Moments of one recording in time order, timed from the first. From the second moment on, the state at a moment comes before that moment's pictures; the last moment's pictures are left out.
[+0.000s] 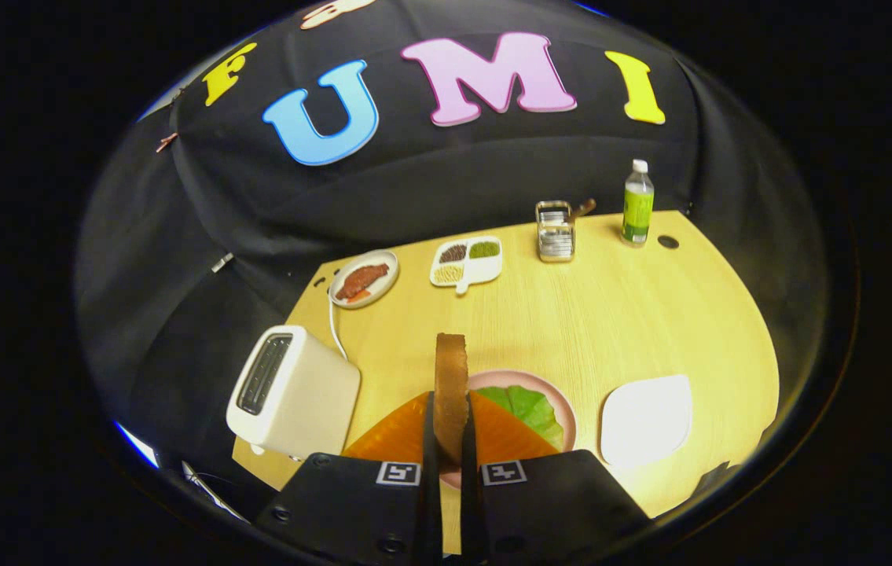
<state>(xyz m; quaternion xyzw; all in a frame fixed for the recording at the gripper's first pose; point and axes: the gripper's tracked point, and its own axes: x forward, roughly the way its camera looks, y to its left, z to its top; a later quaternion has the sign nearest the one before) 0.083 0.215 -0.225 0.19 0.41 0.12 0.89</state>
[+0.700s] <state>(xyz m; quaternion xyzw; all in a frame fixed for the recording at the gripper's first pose) 0.087 0.197 -0.358 0.19 0.45 0.09 0.87</state>
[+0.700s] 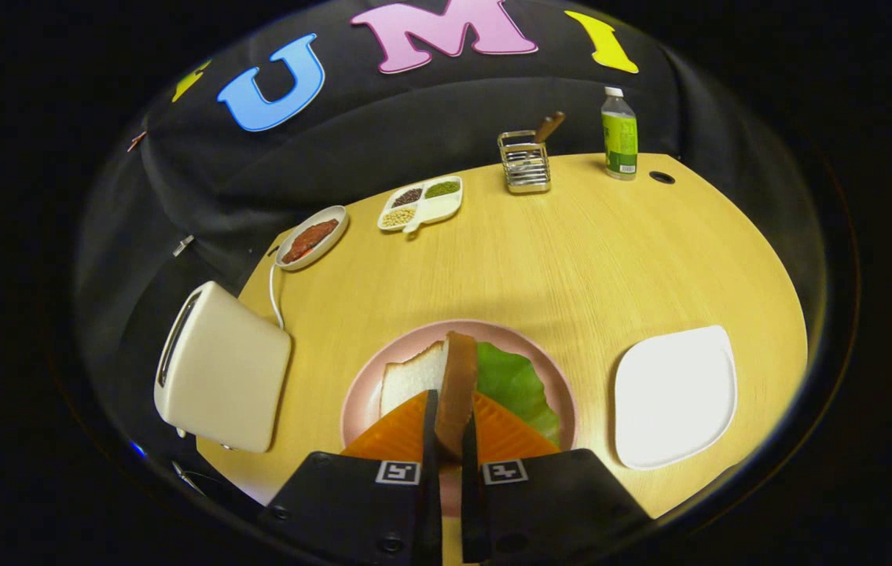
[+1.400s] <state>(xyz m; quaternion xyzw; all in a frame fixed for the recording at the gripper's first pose) 0.095 0.160 -0.374 0.00 0.41 0.09 0.91</state>
